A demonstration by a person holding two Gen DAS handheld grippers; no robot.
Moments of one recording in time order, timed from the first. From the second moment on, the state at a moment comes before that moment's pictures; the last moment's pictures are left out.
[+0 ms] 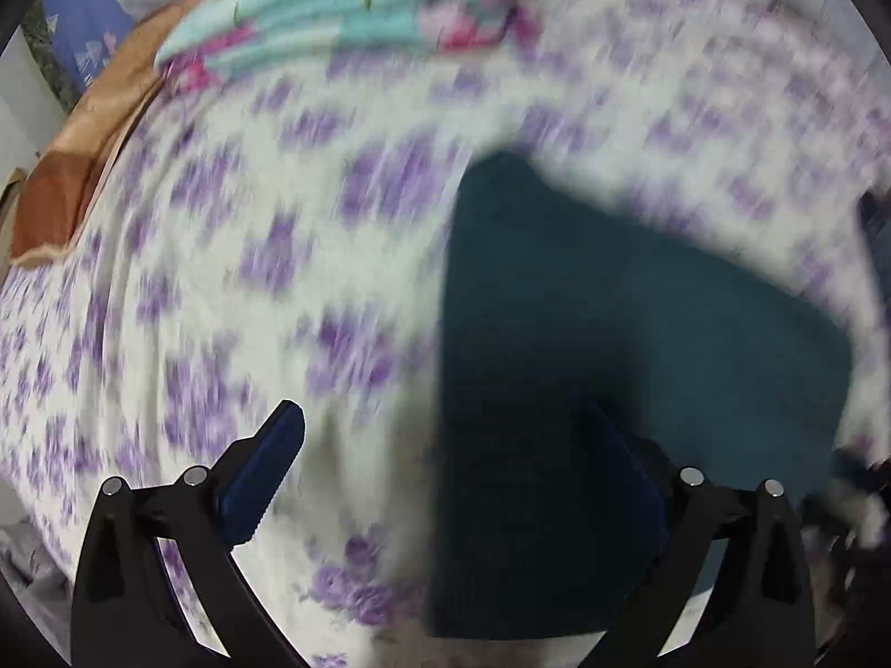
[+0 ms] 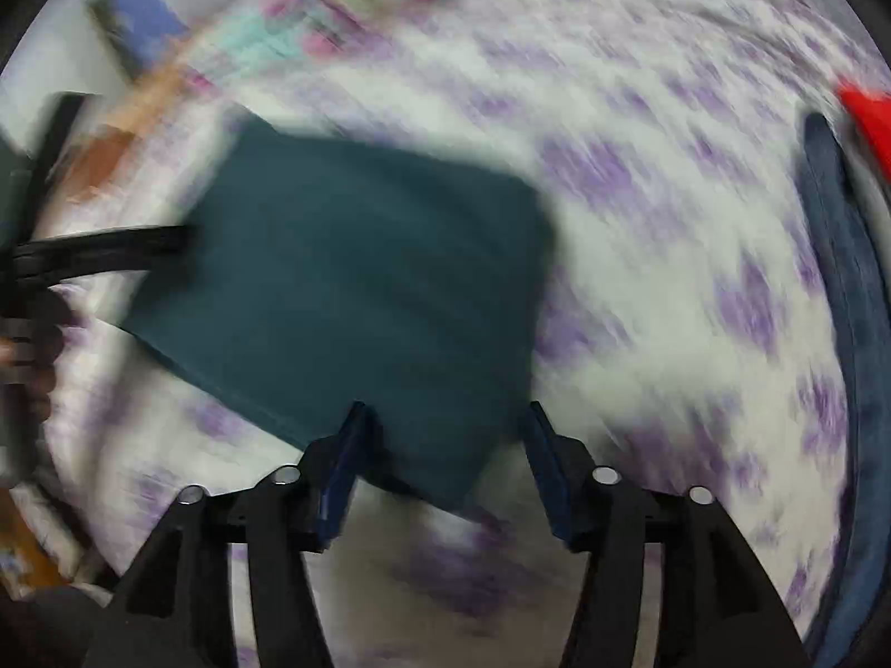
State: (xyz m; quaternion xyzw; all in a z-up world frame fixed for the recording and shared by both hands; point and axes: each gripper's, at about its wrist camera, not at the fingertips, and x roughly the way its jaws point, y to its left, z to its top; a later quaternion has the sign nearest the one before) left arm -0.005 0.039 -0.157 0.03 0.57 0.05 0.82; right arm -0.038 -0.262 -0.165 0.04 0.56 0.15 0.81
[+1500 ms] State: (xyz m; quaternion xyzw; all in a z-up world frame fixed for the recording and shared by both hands) left arm 0.028 0.024 -0.148 -0.07 0.63 -0.09 0.77; right arm 0.024 -0.266 -0.189 0.31 0.63 0.19 0.69
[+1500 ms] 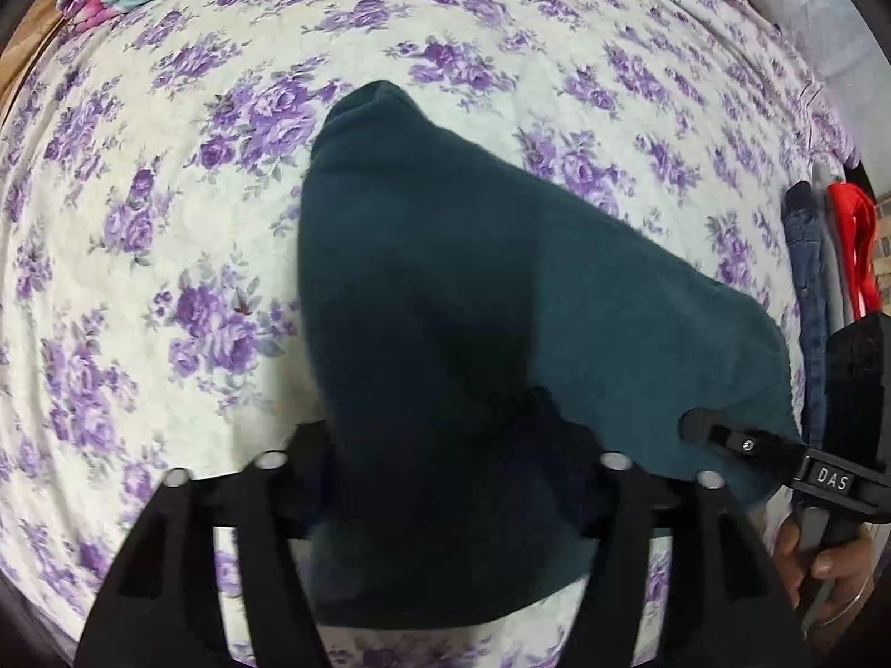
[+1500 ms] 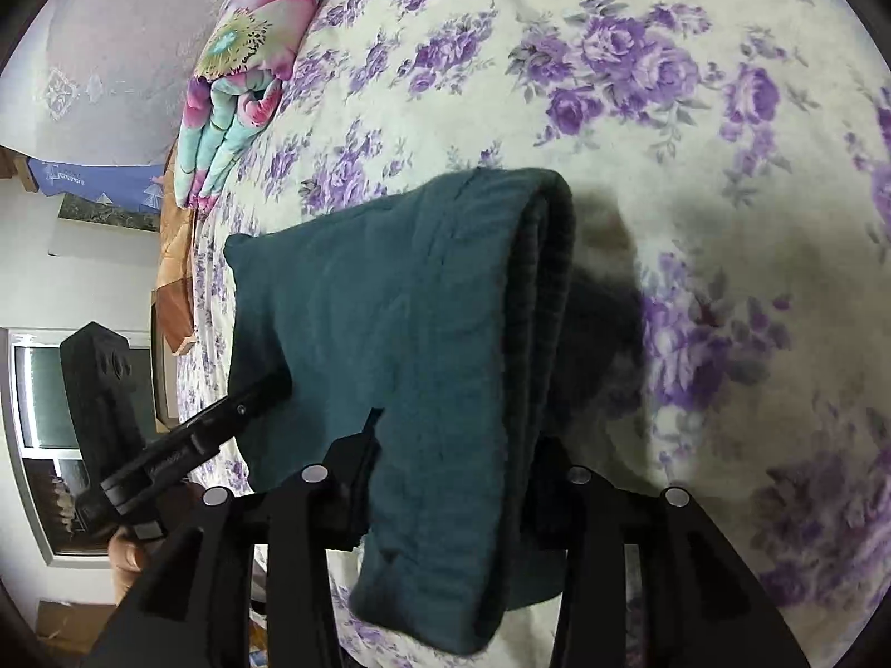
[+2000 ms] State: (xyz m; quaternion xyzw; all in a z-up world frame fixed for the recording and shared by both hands) left arm 0.032 -0.008 -0.151 -0.03 0.63 -0.08 0.77; right arm 0.029 -0.260 -0.174 0.27 0.62 0.22 0.70
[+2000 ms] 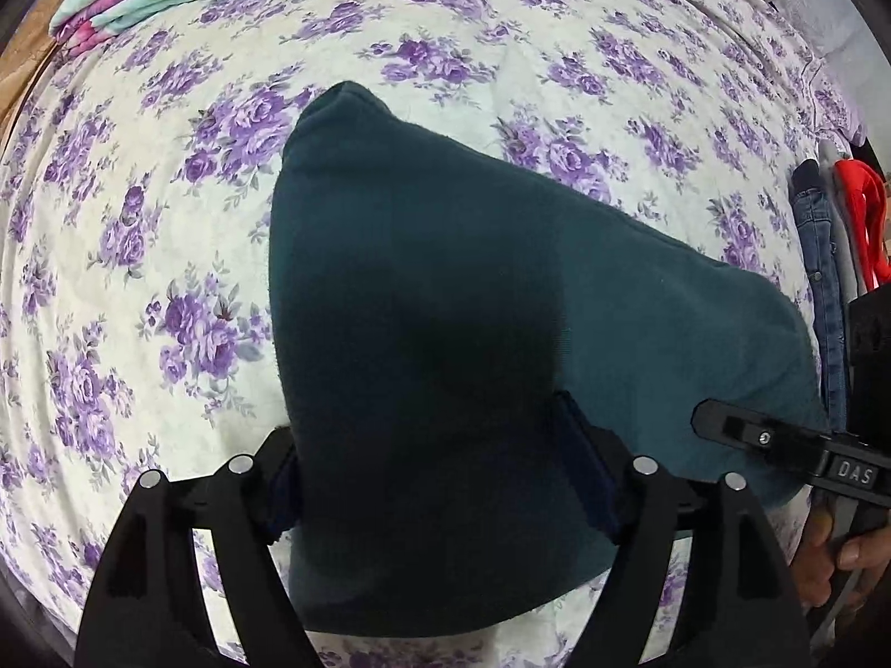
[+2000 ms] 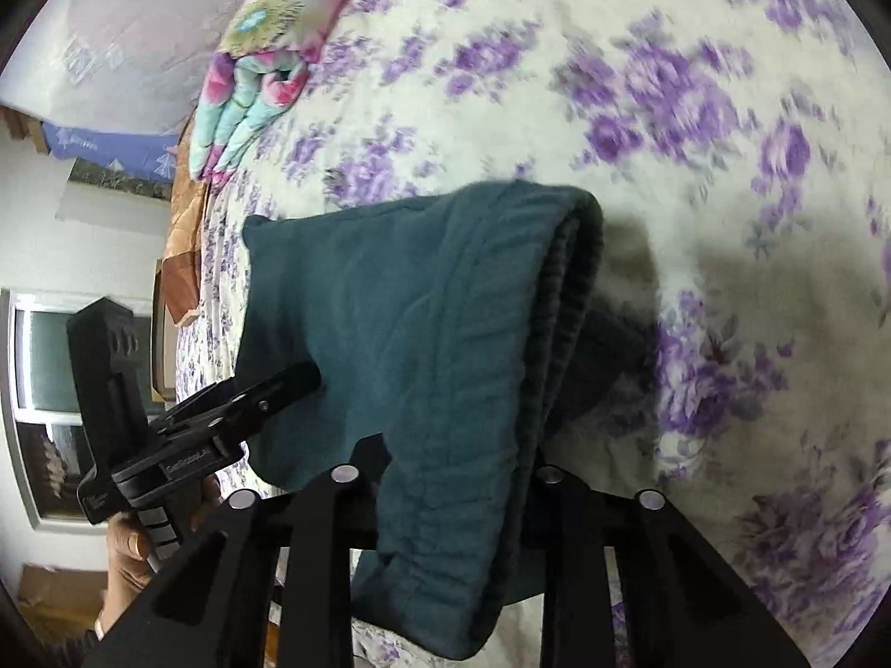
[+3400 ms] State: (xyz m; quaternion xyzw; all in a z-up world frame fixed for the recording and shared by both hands) left arm 0.053 -0.036 -0.142 -0.10 0.67 -0.15 0.72; right arm 0.038 -0.329 -0.164 0.11 0.62 0.13 0.77
